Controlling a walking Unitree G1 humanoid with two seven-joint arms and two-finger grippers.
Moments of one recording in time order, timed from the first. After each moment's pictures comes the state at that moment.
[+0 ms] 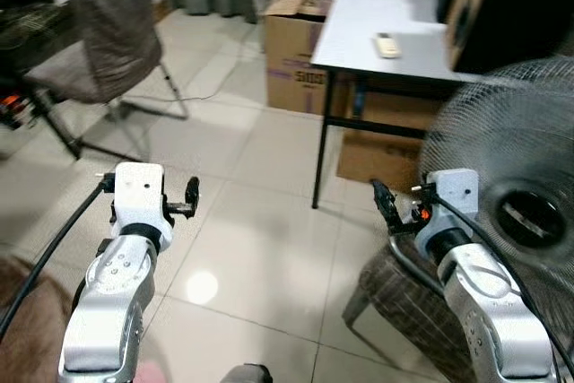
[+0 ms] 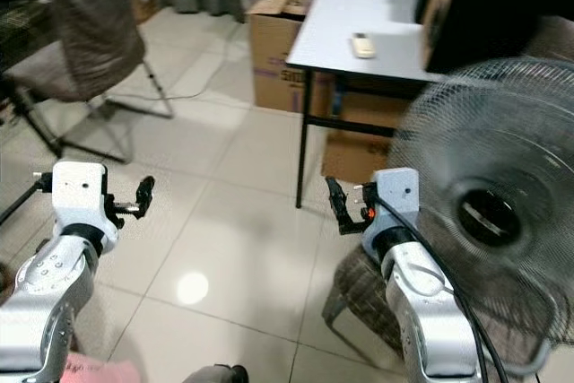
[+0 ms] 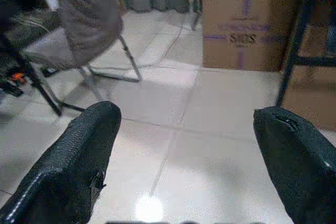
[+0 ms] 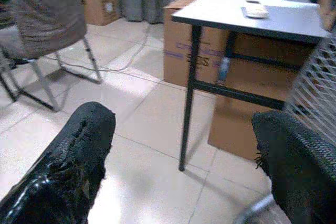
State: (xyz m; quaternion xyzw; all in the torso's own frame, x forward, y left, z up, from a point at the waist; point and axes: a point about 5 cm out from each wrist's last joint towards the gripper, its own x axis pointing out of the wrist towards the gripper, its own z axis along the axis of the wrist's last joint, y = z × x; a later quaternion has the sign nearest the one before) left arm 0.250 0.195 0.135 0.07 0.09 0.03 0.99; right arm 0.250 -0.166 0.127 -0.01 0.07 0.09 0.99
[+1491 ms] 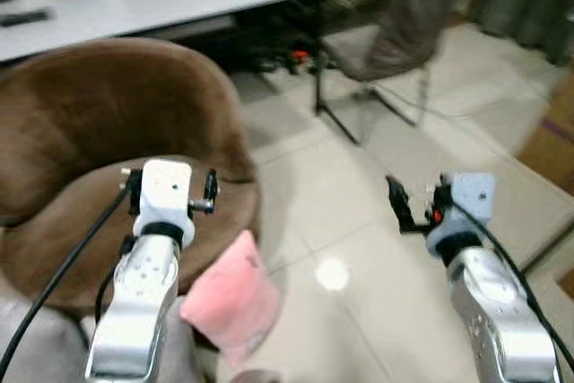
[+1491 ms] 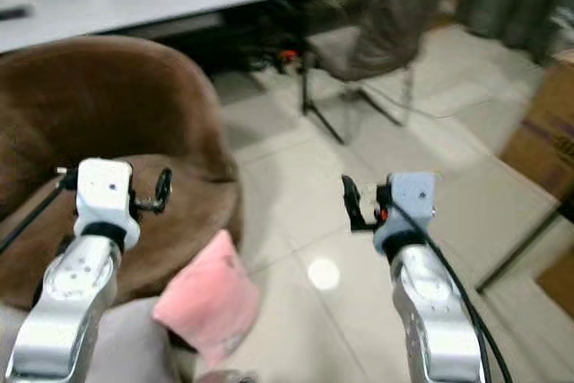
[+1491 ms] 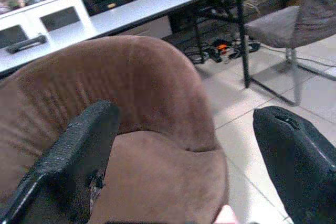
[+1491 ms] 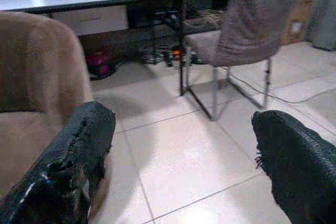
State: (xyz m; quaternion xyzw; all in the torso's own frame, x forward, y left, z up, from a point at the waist) left arm 0.249 0.168 0.138 0.11 0.05 0.02 0.99; right arm 0.246 -0.178 0.121 -0.01 0.06 0.04 1.00
